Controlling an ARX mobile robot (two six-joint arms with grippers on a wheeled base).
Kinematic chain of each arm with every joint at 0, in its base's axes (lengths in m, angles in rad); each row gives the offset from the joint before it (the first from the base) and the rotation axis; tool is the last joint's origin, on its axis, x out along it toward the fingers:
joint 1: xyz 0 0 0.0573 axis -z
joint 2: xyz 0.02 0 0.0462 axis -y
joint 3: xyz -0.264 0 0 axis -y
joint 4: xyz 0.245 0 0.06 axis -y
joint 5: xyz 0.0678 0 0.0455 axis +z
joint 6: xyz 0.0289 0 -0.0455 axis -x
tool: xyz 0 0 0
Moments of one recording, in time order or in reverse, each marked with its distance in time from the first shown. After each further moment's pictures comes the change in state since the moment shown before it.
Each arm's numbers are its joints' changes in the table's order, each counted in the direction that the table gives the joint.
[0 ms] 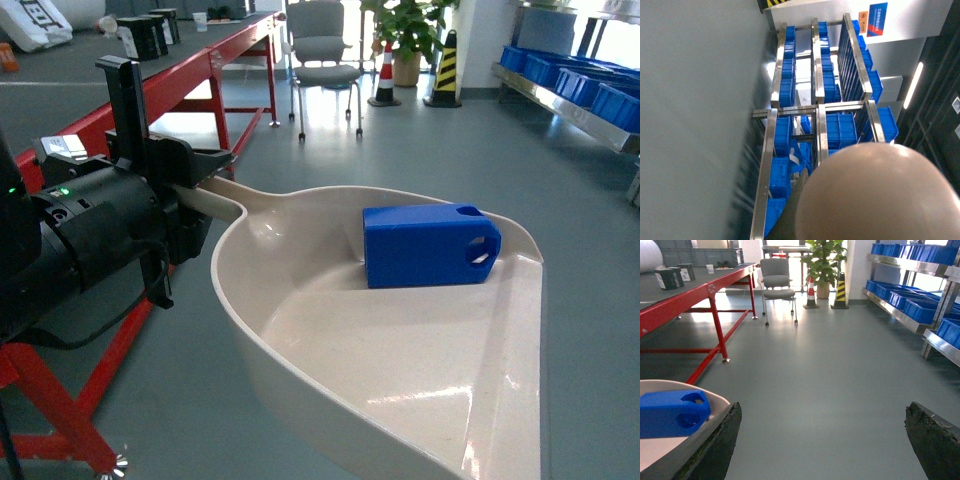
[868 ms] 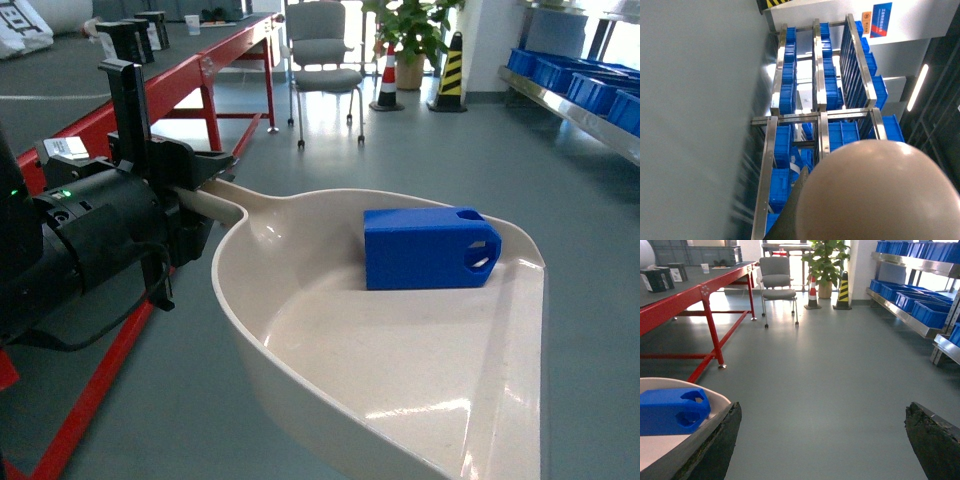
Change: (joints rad) left arm 0.000 0.000 0.000 -0.003 -0.001 0.000; right arm 0.000 -0.004 0.000 0.000 0.000 0.000
